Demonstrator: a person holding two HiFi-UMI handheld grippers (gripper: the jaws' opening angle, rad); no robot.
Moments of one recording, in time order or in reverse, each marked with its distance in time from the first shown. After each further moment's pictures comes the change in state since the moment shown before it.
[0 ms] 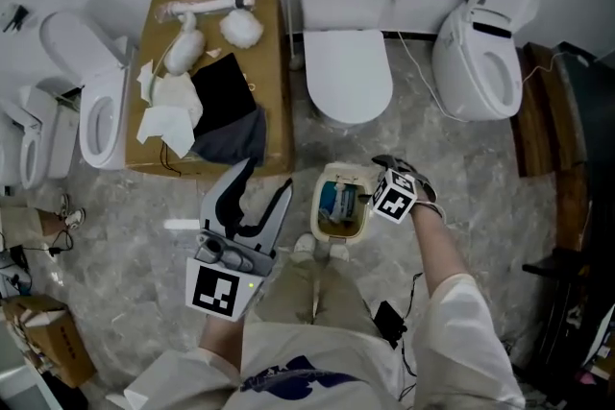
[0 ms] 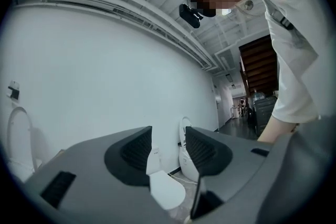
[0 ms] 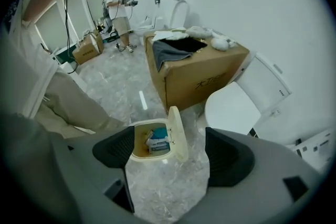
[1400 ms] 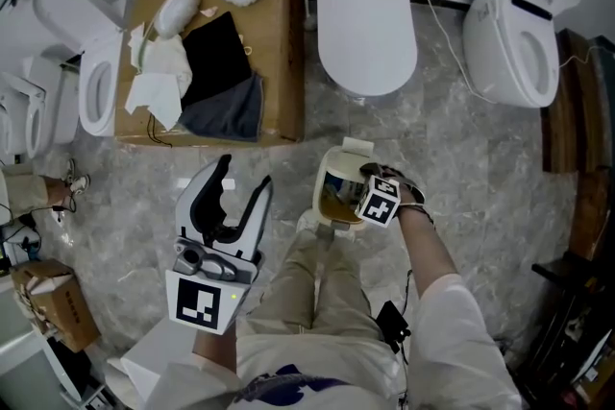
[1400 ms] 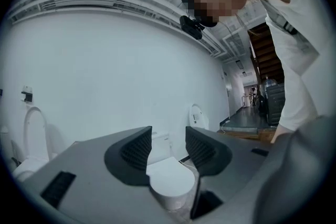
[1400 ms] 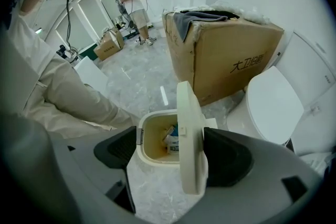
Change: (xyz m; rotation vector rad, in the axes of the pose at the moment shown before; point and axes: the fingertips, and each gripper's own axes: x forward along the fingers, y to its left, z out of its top) left arm 0.015 0.003 -0.070 0.047 0.114 0.118; right arm 0.126 0.066 -0.050 -0.074 0.046 0.253
